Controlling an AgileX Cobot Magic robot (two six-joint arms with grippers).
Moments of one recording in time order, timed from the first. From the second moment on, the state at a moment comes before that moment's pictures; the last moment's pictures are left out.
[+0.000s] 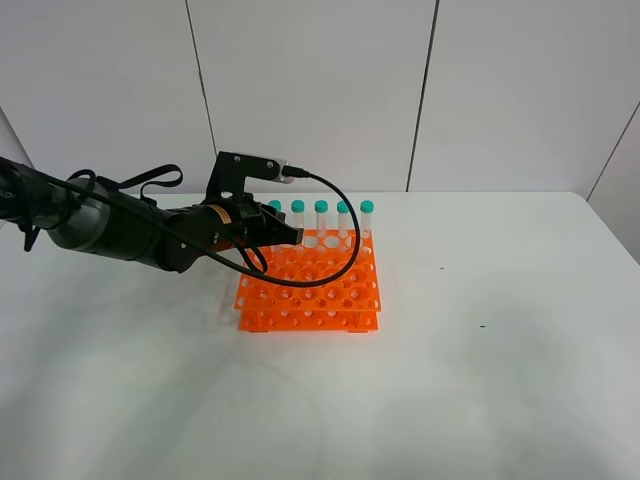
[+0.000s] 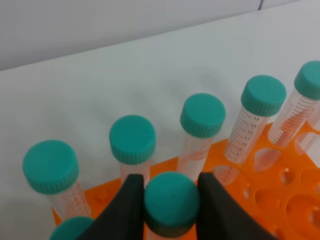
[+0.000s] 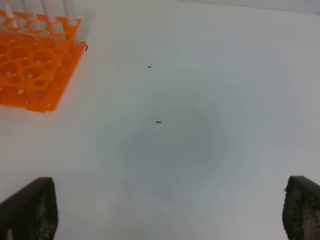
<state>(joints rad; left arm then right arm) -0.50 1.97 -1.01 -0.06 -0.49 0.03 0.05 0.00 -0.49 0.08 1.03 -0.06</state>
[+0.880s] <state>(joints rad) -0.50 2.00 -1.01 -0.06 -0.49 0.03 0.05 0.00 -0.49 0.08 1.03 -0.06</state>
